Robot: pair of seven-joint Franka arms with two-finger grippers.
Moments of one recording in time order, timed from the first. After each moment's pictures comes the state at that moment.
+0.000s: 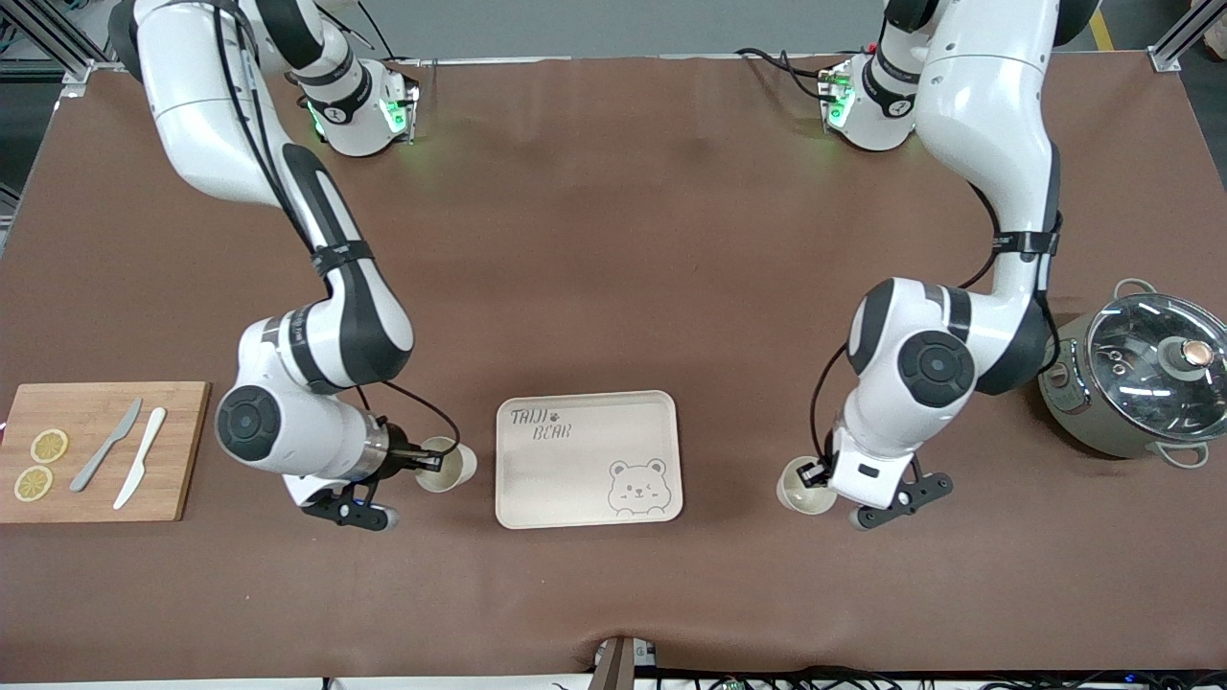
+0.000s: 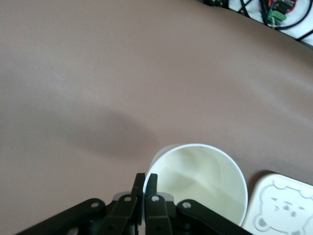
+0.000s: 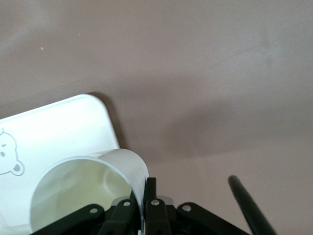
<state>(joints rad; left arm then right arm) -0.45 0.71 0.16 -1.33 -0.08 2.18 -0.70 0.29 0.79 0.01 -1.21 0.19 2.00 0.44</state>
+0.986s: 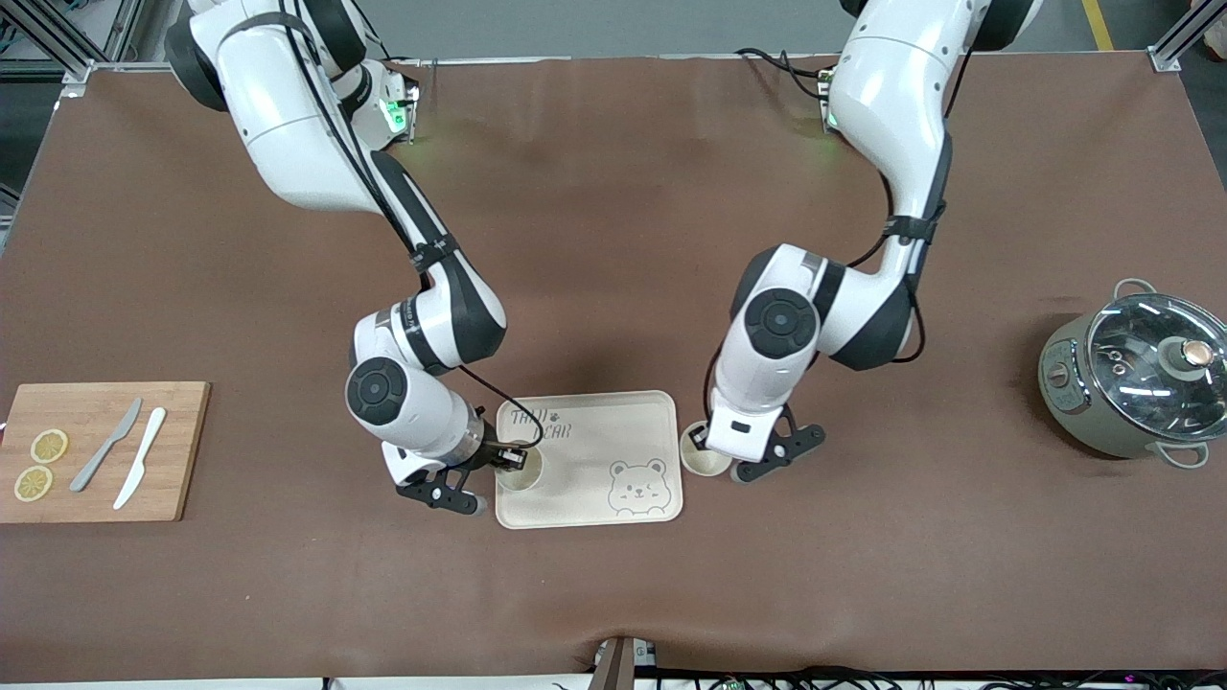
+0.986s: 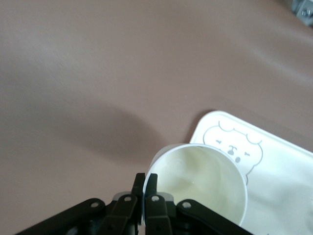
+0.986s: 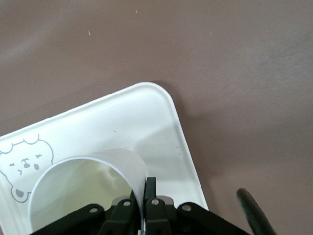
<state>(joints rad) -0.65 0.77 0.16 -1.30 -0.08 2.18 -0.97 0.42 0.88 0.01 -1.24 0.19 2.26 0.58</state>
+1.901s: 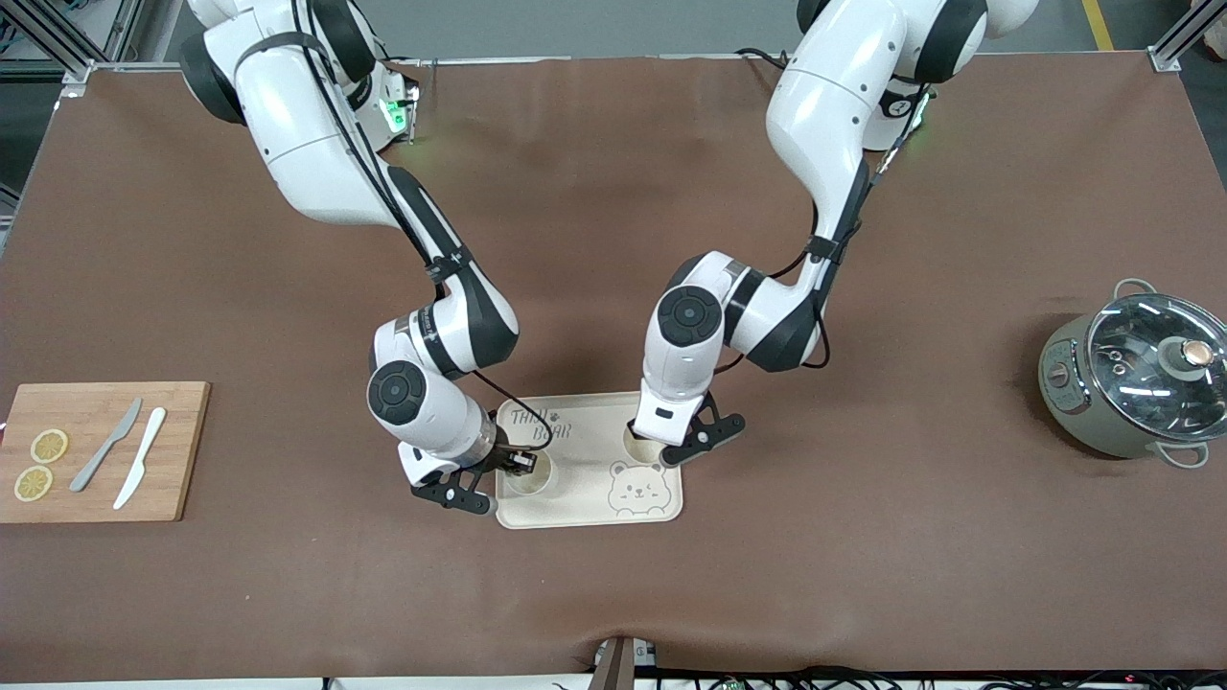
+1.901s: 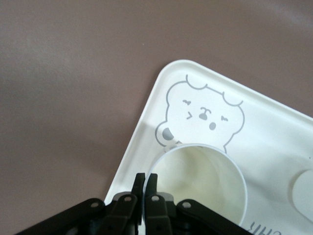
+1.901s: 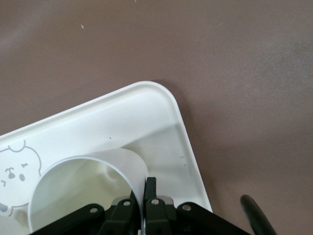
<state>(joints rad) -0.74 0.90 0.16 -1.23 -0.08 2.28 -1.07 0.43 0.92 0.01 -1.25 0.19 2.33 0.58</state>
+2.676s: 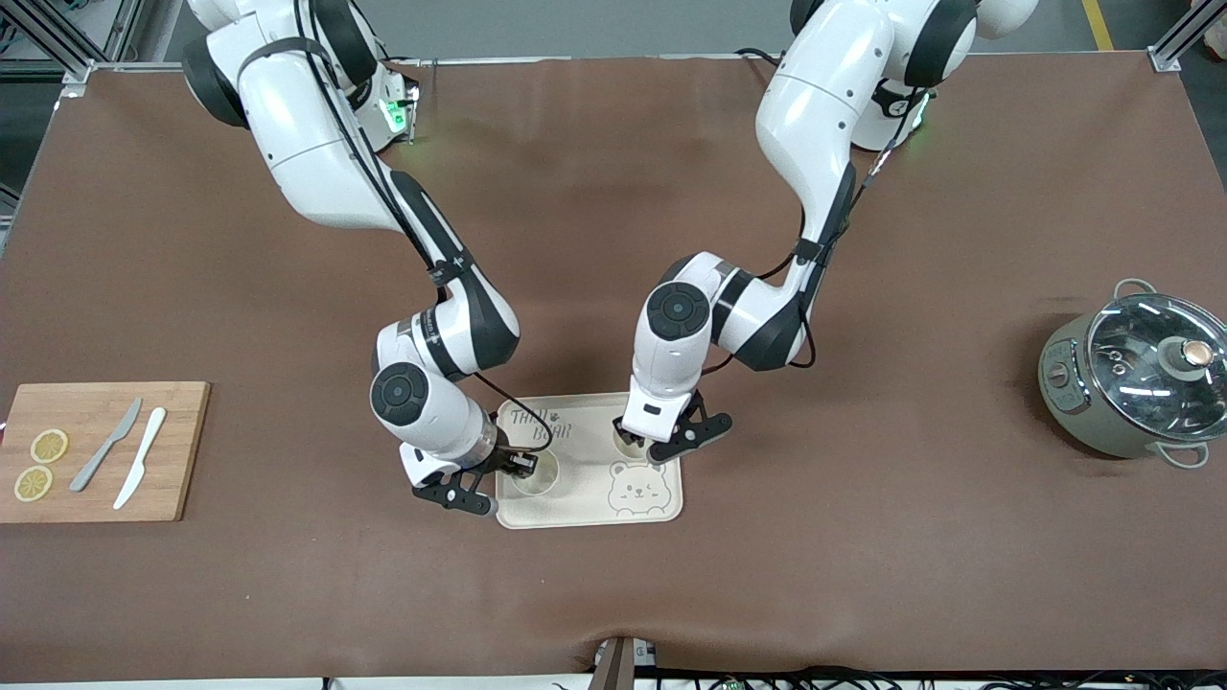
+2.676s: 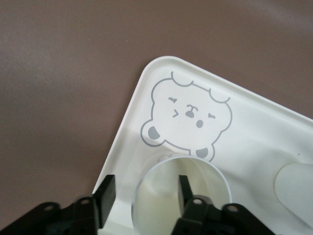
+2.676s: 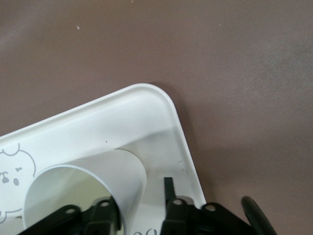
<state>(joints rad) -0.76 0.92 0.17 -1.21 -0.08 2.33 -1.07 0.43 0.93 0.00 -1.25 0.19 2.35 0.58</state>
